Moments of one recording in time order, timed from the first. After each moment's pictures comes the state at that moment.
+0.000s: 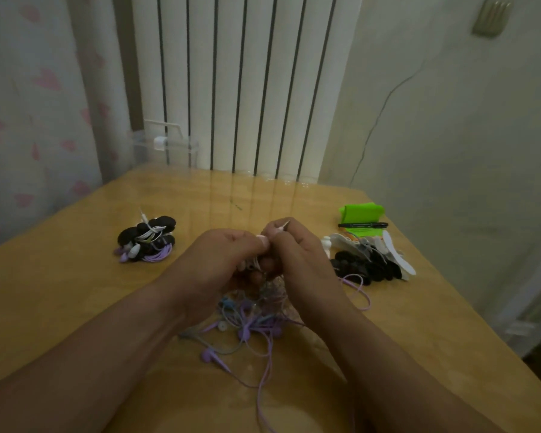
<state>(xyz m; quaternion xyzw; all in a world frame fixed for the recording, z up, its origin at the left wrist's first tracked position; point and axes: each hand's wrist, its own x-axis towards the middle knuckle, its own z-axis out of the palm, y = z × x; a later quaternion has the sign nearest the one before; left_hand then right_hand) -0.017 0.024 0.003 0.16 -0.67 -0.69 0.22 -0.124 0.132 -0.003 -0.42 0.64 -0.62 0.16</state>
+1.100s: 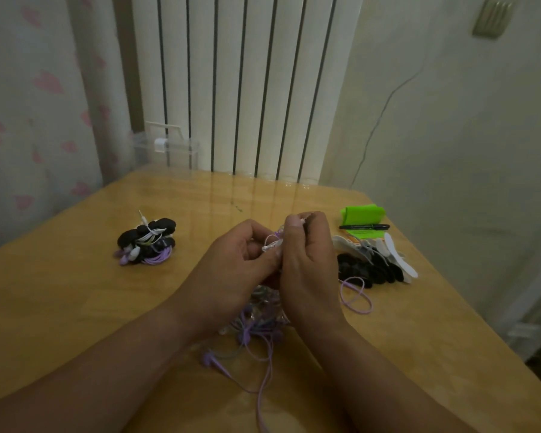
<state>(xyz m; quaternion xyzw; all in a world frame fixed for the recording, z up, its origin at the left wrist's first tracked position) -0.022 0.043 -0.004 0.06 -0.69 -0.67 0.28 -0.115 0.122 -0.008 -0.37 0.62 -0.69 -0.01</state>
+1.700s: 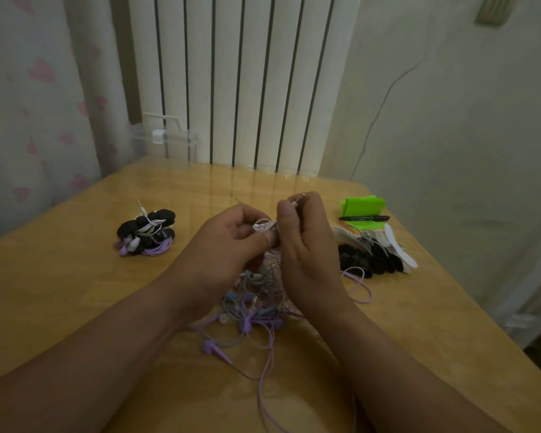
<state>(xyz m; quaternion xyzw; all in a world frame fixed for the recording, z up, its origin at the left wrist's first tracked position) -0.018 0.032 0.002 0.10 -0.70 -0.65 0.28 -0.126 0.122 -0.005 -0.47 0.63 -0.62 -0.07</state>
